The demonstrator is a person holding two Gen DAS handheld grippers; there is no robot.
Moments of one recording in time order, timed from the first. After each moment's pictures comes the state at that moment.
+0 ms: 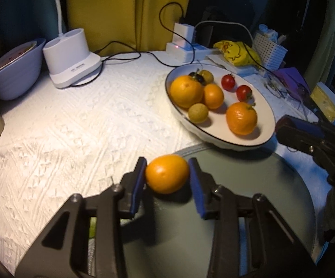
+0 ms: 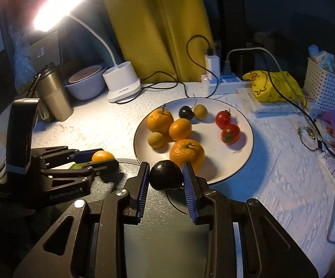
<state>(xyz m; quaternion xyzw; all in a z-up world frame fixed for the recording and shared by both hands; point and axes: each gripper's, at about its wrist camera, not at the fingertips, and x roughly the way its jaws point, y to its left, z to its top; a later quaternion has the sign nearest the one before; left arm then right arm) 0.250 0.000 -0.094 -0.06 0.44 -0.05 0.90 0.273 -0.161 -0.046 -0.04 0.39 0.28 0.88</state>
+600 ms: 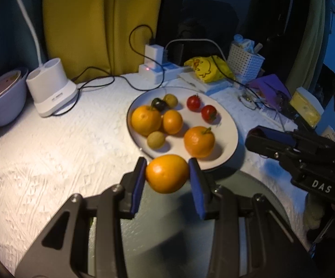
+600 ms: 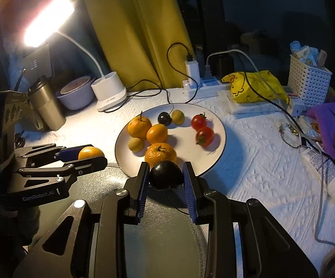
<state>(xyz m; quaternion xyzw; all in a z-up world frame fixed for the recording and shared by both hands) 0.254 -0.036 -0.057 -0.05 0.40 -0.09 0.91 0.279 -0.197 -0.038 -0.02 0.38 0.26 0.89</state>
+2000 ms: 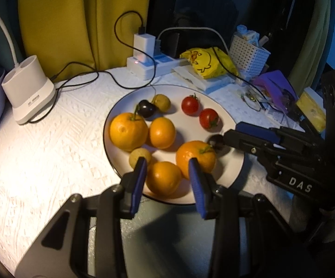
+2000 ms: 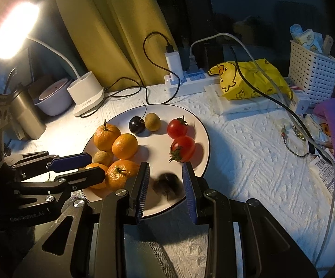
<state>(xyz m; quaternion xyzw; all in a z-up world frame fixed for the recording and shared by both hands) 0.300 -0.056 -0.075 -0.06 0.43 -0.10 0.90 0.338 -0.201 -0.066 -0.01 0.40 0.25 0.88</state>
